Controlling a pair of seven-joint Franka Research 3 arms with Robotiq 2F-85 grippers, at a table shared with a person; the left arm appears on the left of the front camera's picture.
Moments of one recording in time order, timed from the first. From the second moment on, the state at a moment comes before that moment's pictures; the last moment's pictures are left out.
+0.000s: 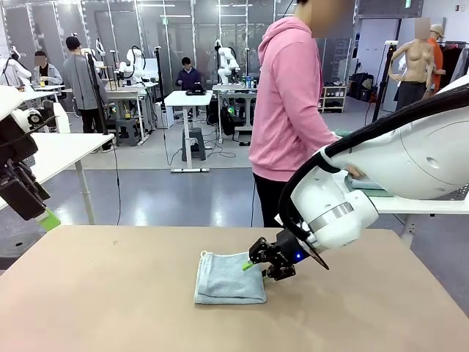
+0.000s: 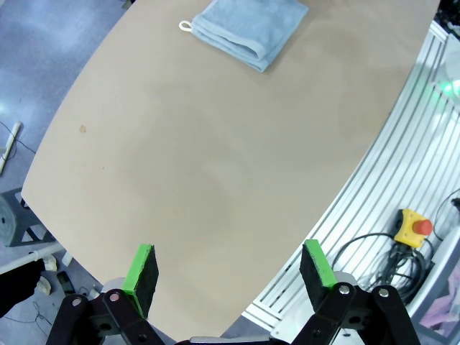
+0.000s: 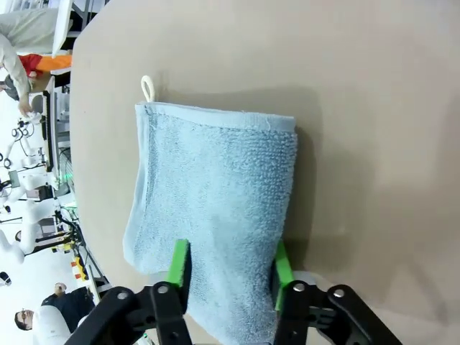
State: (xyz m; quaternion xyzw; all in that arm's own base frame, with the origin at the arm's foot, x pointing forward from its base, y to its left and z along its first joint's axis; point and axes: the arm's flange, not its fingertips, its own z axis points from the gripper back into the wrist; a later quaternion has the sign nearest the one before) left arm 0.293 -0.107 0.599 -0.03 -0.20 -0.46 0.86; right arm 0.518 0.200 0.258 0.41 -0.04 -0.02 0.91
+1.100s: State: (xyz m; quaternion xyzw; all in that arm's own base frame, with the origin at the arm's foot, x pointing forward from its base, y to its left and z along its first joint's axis) left arm 0.293 -0.107 0.599 -0.03 -0.20 -0.46 0.86; right arm 0.519 0.204 0.261 0.40 -0.03 -0.02 0.92
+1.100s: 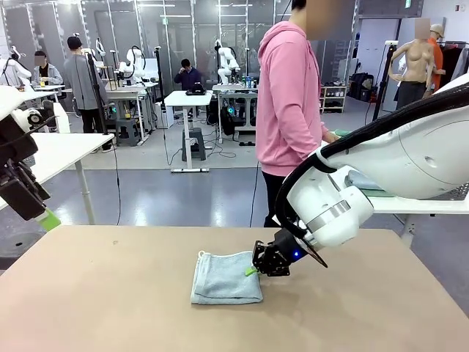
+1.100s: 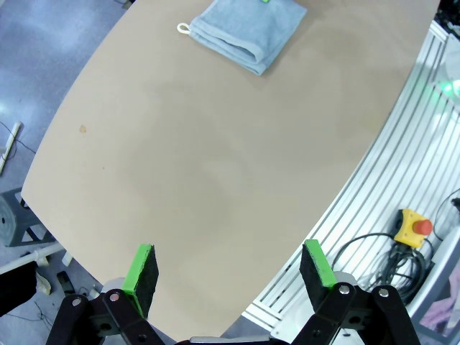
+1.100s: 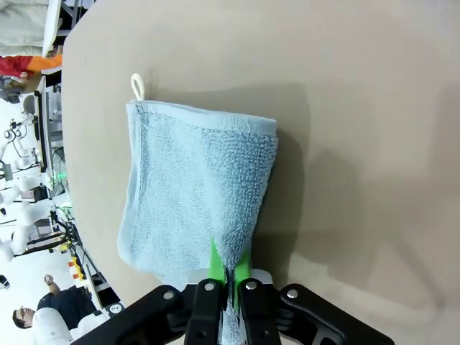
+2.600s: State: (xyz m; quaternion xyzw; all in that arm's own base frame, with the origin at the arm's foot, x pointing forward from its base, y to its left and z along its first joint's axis) left arm 0.293 -0.107 0.600 -0.03 -0.20 -0.46 0.86; right arm 0.481 -0.028 0.339 0.23 -0.09 -0.04 0.97
